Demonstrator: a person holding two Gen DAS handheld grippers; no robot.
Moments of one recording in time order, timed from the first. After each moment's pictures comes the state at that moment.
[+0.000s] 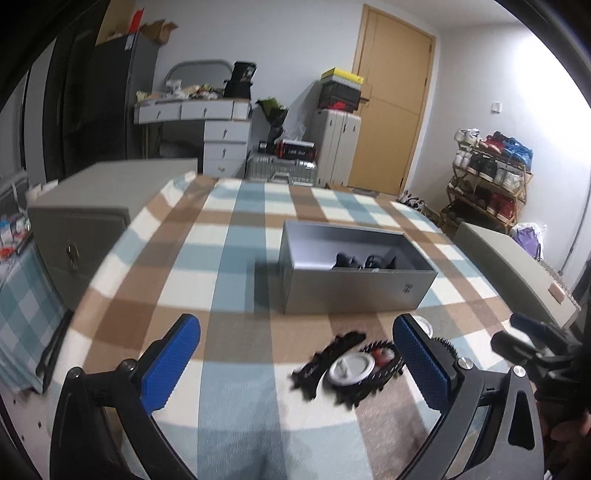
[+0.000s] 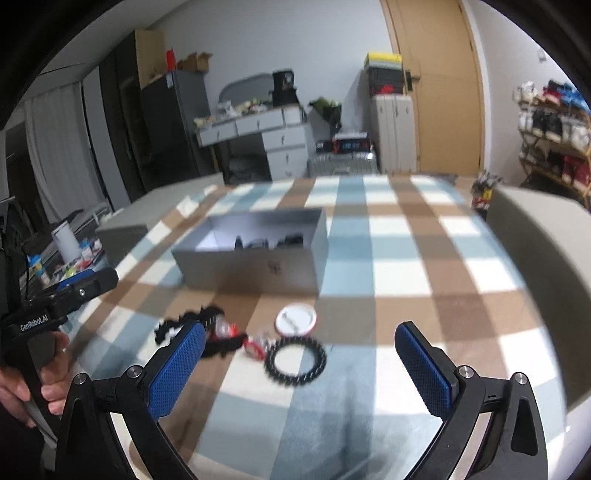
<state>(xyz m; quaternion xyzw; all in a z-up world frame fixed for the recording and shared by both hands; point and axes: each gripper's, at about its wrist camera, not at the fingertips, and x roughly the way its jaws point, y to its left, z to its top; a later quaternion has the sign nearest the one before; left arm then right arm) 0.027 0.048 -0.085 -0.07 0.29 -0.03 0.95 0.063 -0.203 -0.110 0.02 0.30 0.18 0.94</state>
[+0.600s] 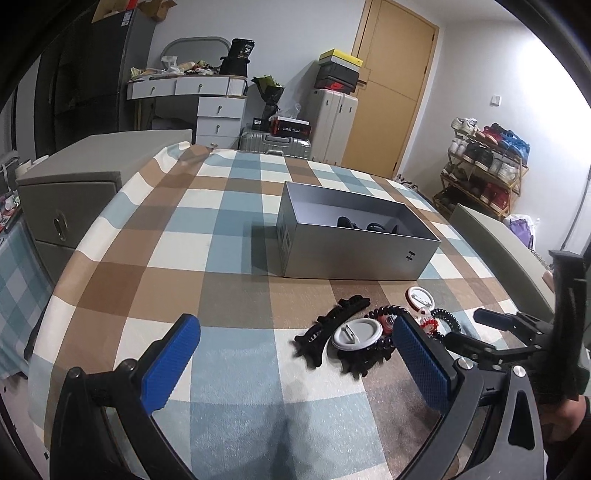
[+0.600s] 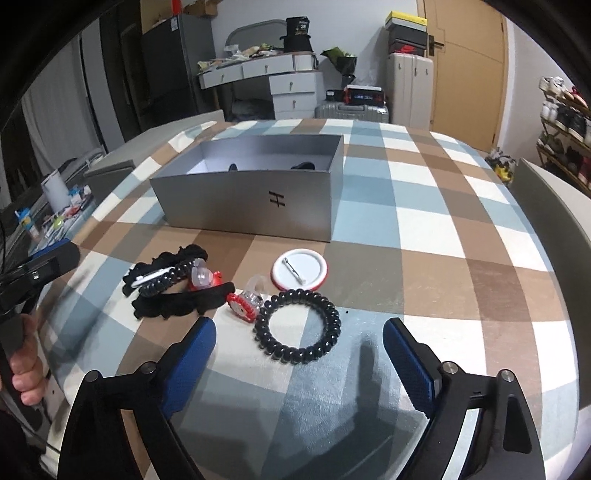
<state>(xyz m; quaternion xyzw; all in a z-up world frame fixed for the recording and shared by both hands) 0.020 0.053 -0.101 -0.09 0.33 -0.05 0.94 0.090 -0.178 -0.148 -0.05 0.39 0.18 0.90</state>
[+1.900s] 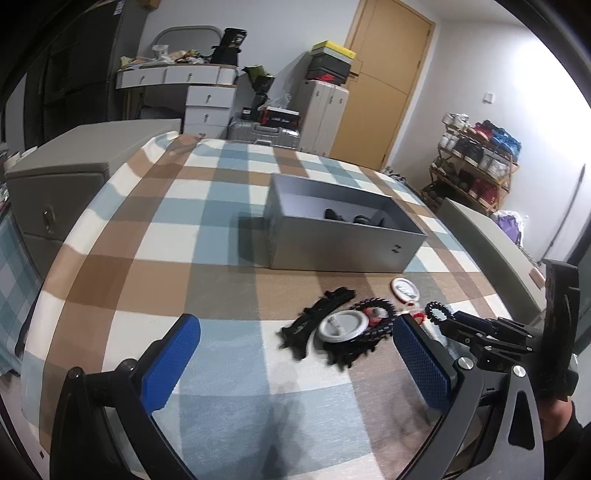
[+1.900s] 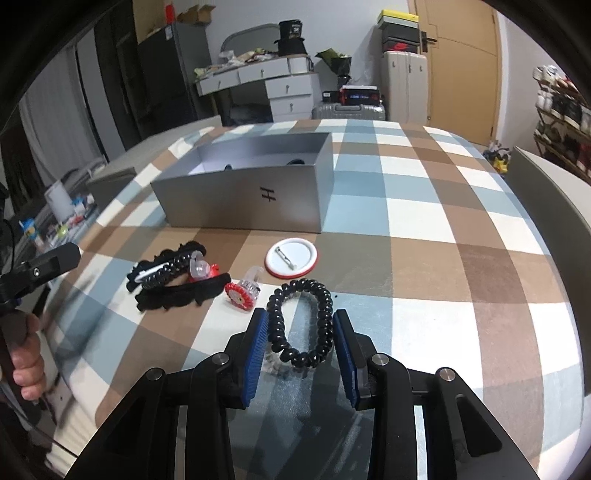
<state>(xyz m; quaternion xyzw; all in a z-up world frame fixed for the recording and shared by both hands) 0.023 0.050 -0.096 -0.10 0.34 -0.09 0.93 0.080 -0.196 -0.147 -0.02 0.38 0.18 0.91</state>
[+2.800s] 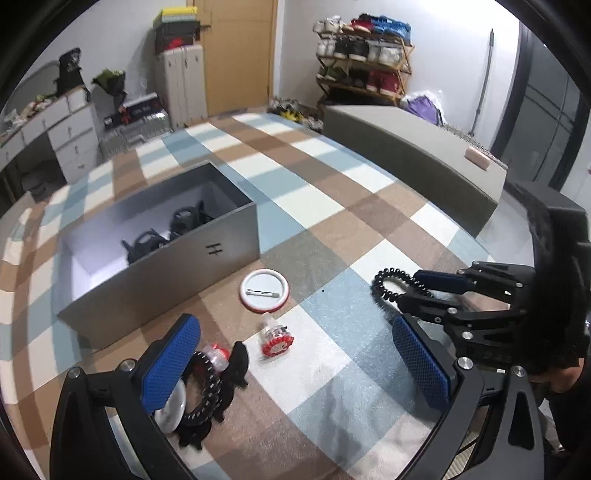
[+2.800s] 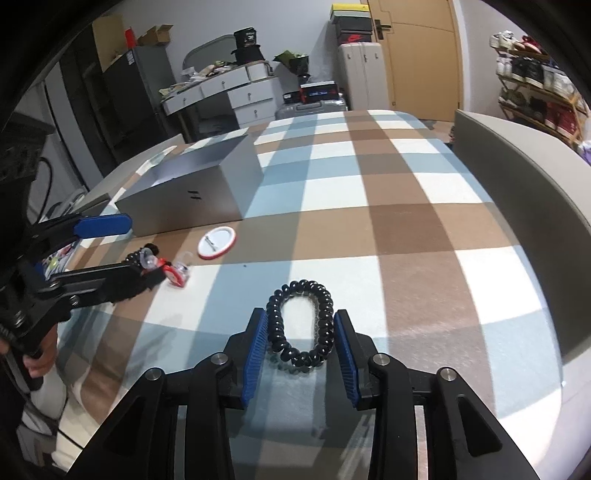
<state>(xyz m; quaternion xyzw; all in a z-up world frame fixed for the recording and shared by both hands) 0.078 -0.083 -0.092 0.09 0.42 -0.27 0.86 0.062 -0.269 -0.151 0.03 0.39 0.14 0.91</state>
